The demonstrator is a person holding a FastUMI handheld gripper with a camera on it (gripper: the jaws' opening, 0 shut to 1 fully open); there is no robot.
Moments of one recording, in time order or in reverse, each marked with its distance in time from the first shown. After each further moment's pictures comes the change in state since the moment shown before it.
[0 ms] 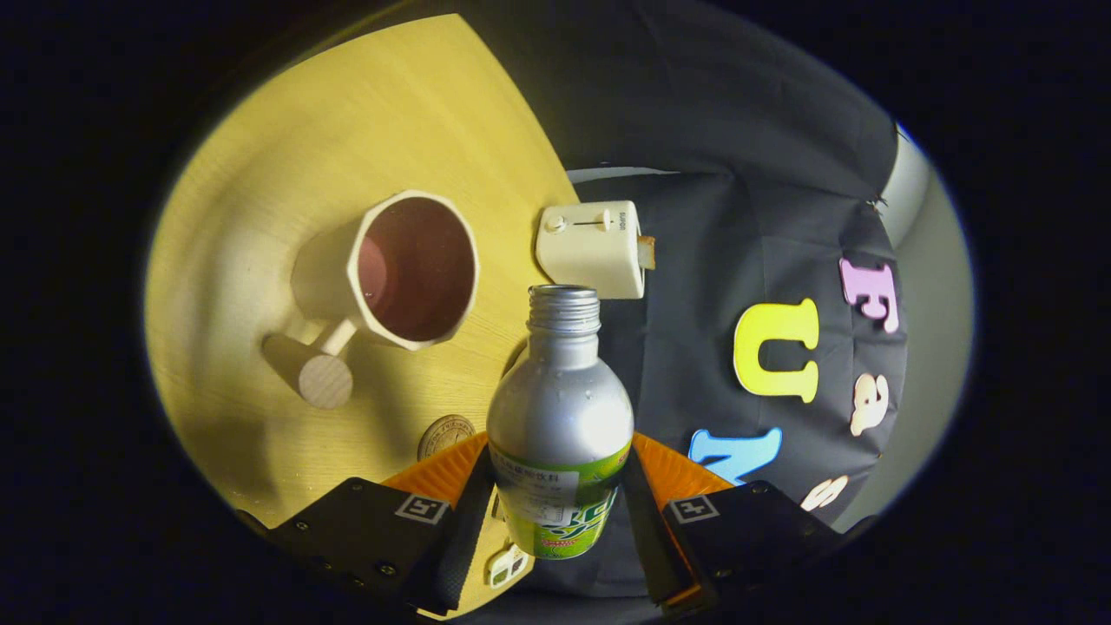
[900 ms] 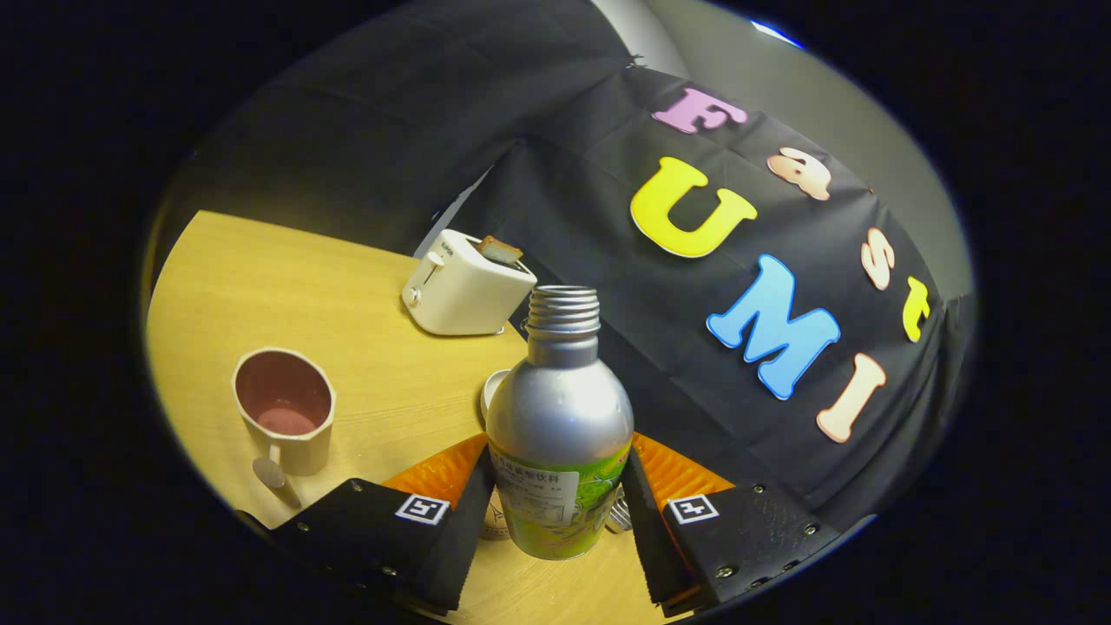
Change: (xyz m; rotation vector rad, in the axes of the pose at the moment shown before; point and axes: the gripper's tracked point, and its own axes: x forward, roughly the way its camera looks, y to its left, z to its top) arm 0.009 -0.026 -0.042 0.882 -0.118 -0.039
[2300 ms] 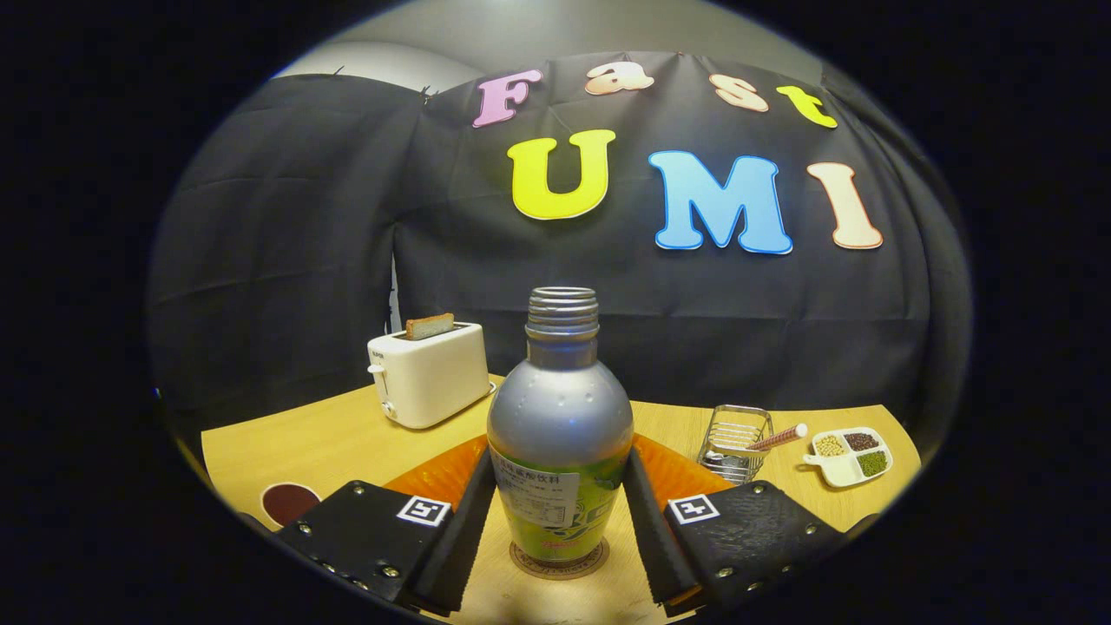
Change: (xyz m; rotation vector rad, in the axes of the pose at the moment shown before) arm 0.046 -0.024 -0.035 0.624 -0.081 0.049
